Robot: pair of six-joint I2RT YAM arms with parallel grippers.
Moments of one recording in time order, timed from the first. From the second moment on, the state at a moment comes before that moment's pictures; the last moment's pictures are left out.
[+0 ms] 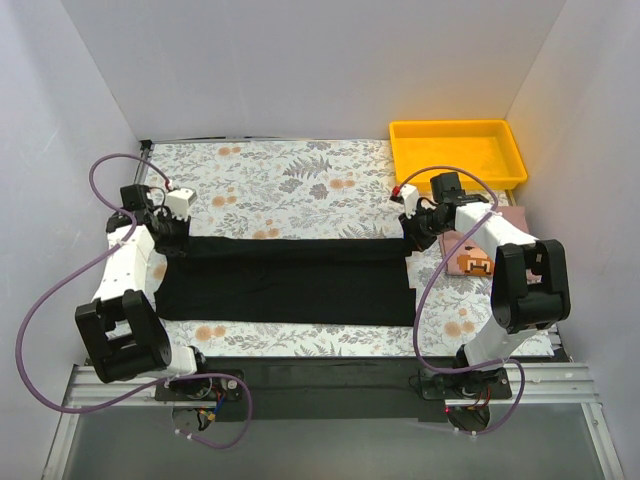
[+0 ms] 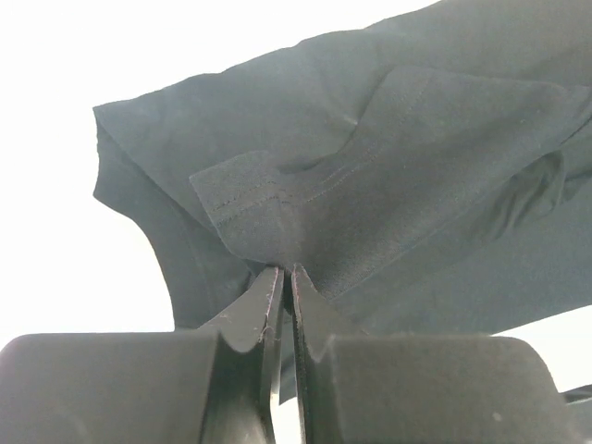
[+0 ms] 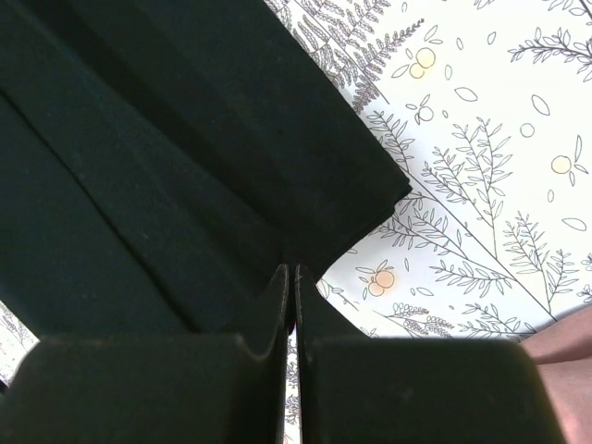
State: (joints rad) left arm 0.28 1.39 1.06 -0.76 0.35 0.51; right arm 0.17 1.65 1.10 -0.62 -0.51 -0.54
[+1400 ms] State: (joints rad) left arm 0.31 1.51 1.03 -0.89 0.50 0.59; right arm 0.25 1.70 1.16 -0.73 -0.50 -0.58
